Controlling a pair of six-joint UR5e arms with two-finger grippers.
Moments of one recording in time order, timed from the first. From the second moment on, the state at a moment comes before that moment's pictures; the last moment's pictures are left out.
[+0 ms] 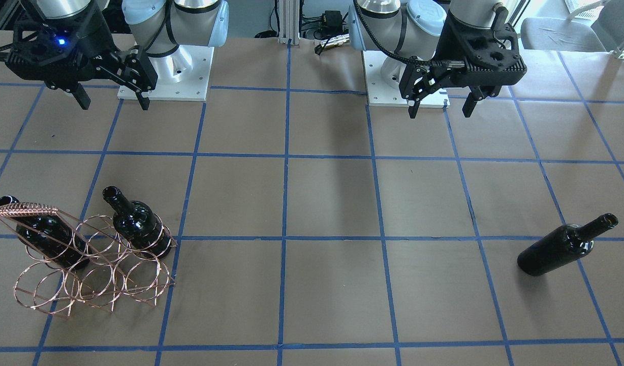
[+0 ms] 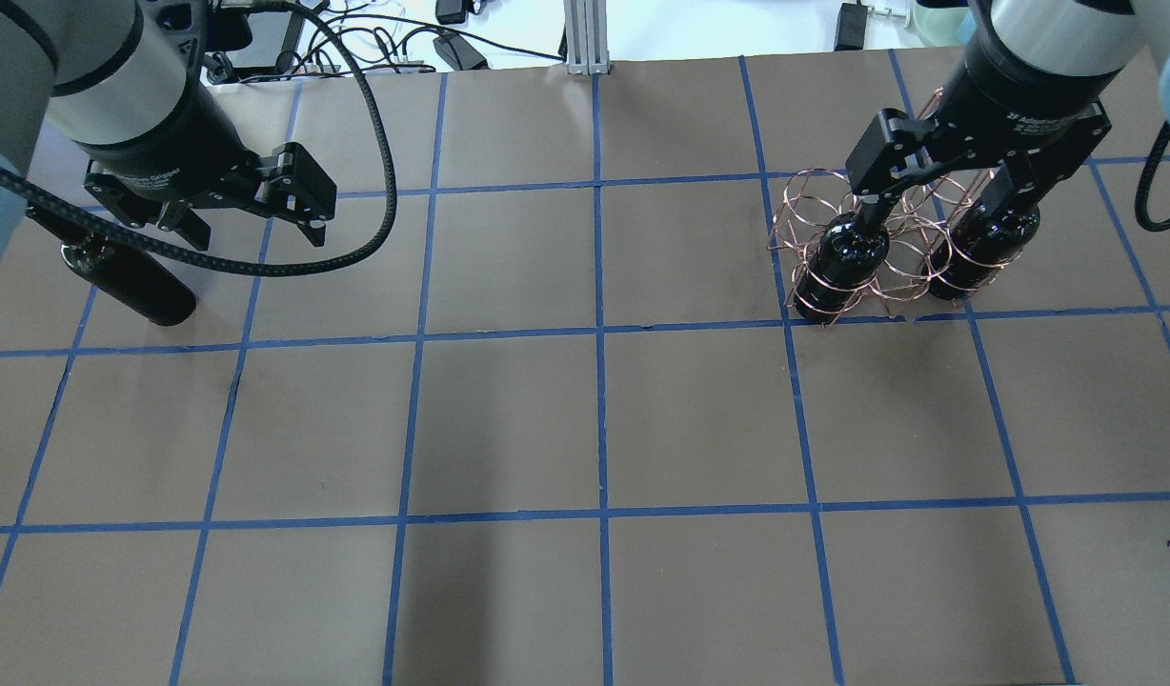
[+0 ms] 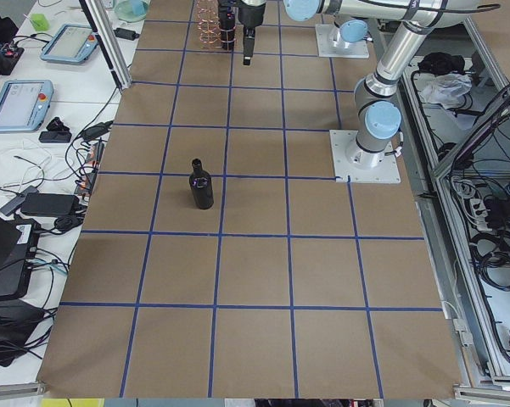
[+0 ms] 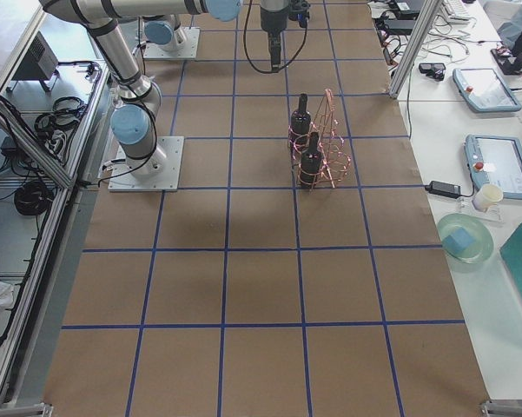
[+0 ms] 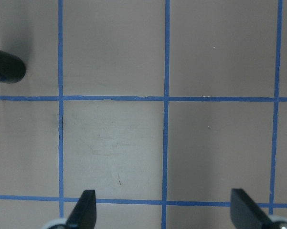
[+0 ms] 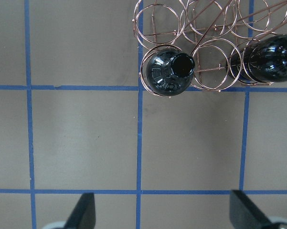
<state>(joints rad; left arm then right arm) -1.57 -1.46 -1.63 -1.52 1.62 -0.01 1.52 -1.66 1.58 -1.55 -1.58 -0.07</state>
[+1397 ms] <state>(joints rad) -1.55 -1.46 -1.62 -1.53 1.62 0.00 1.52 -1.66 1.58 -1.55 -1.58 -0.07</state>
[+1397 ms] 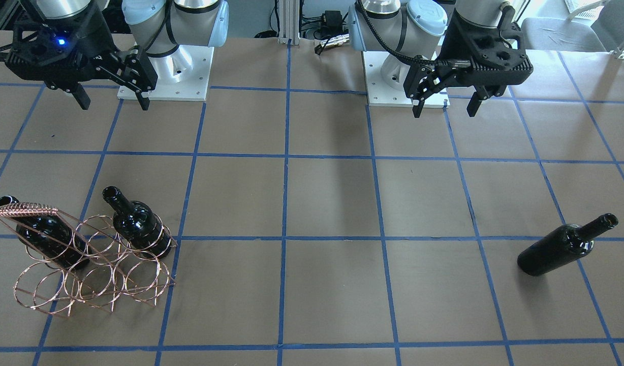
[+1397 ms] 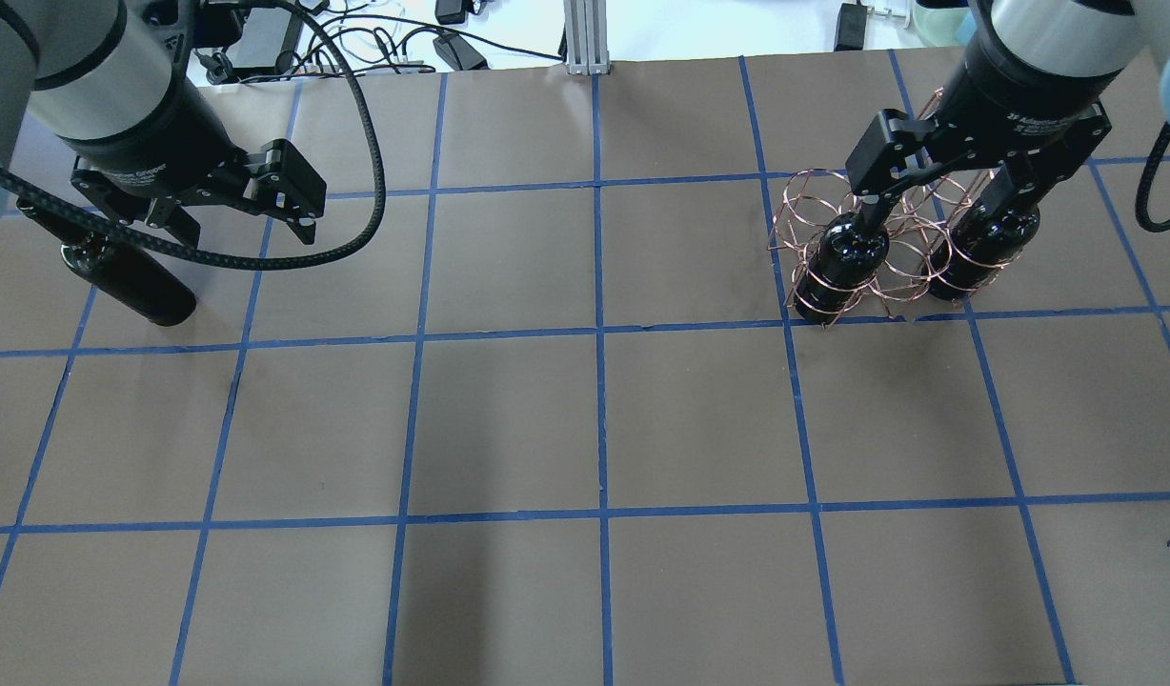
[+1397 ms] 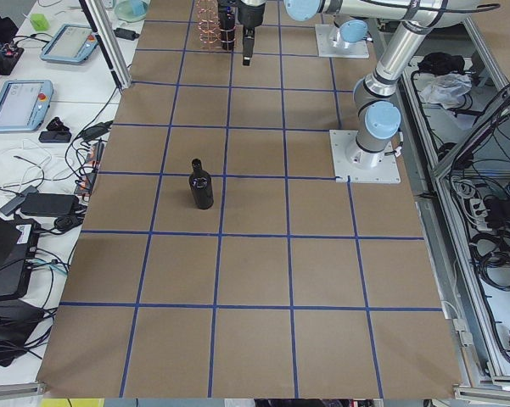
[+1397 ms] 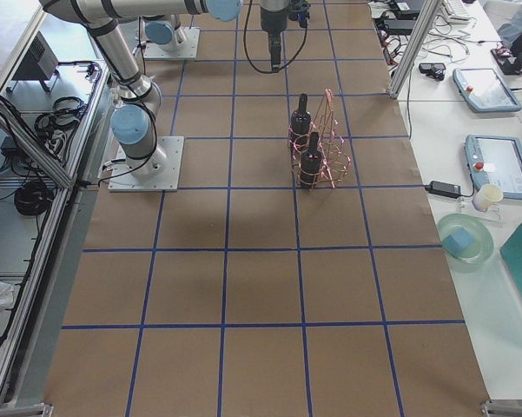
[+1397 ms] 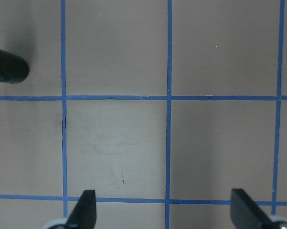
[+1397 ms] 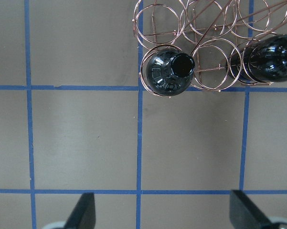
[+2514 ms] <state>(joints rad) -1.13 -1.69 -1.41 -1.52 1.59 0.43 1.52 -1.66 1.59 -1.55 -1.58 -0.07</state>
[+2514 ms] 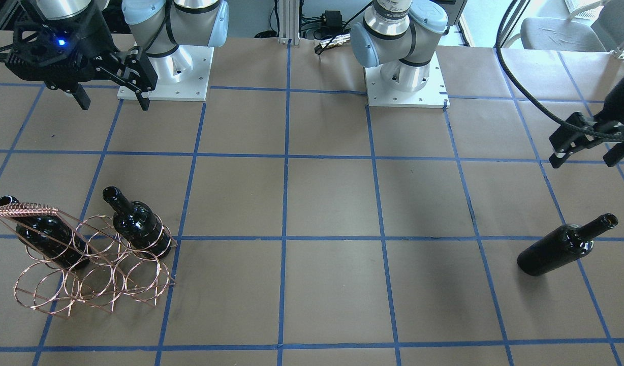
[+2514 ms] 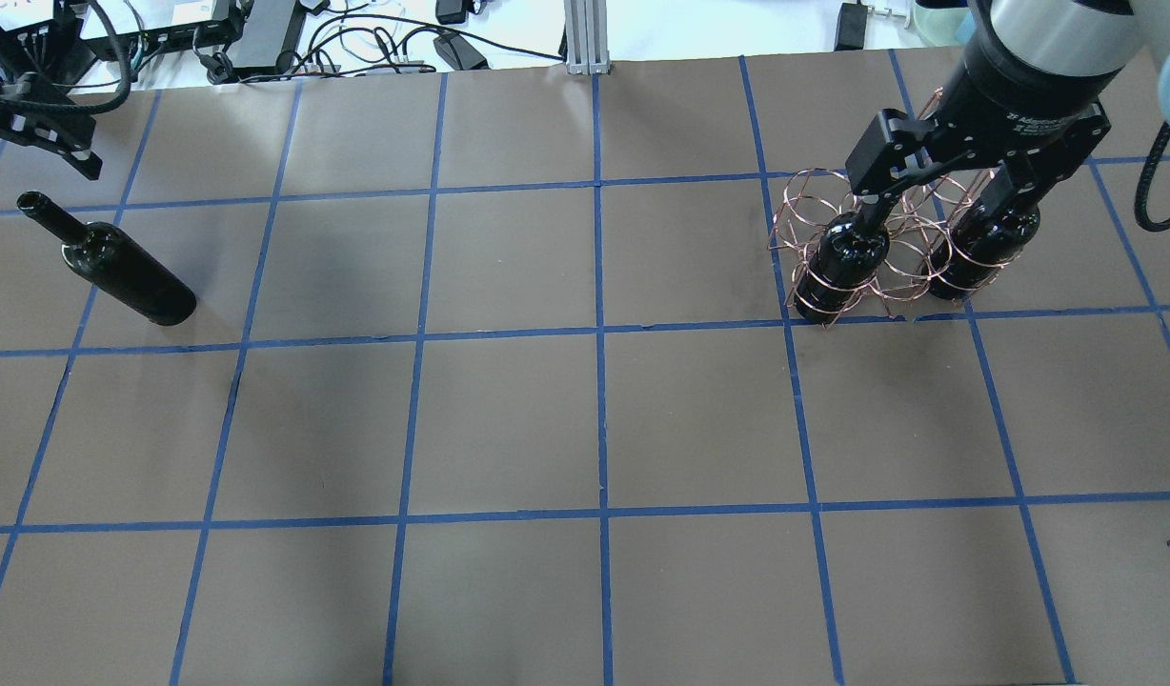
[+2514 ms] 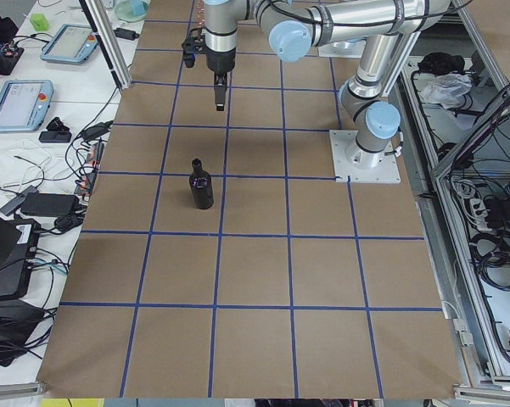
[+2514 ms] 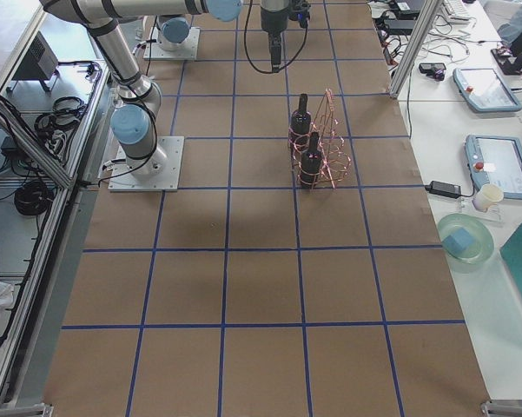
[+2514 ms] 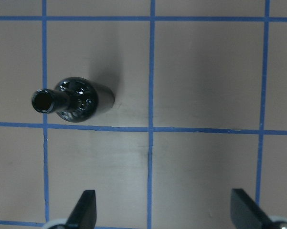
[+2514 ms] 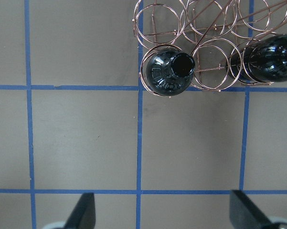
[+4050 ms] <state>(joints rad) -1.01 -1.93 -1.39 -1.42 1.56 0.55 1.52 -1.66 1.59 -1.55 -1.58 -0.07</state>
